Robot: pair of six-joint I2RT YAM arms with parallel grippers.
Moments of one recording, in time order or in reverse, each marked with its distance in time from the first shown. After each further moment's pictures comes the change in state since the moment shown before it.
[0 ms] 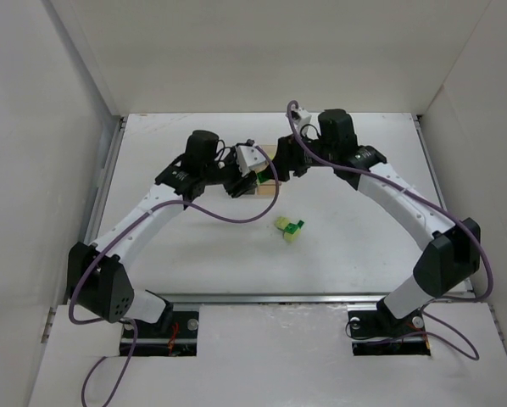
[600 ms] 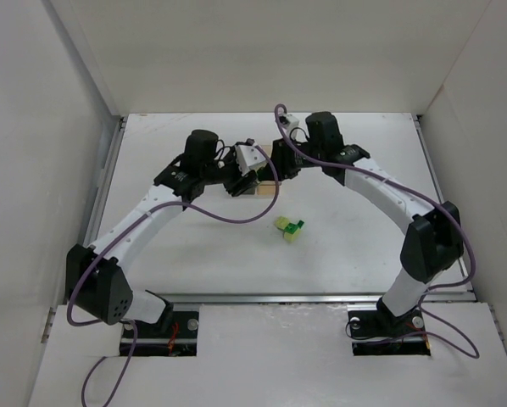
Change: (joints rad) left arm -0.008 -0.014 0.006 0.012 -0.014 -0.002; right arm 0.000 0.126 0.006 0.053 -0.087 0.018
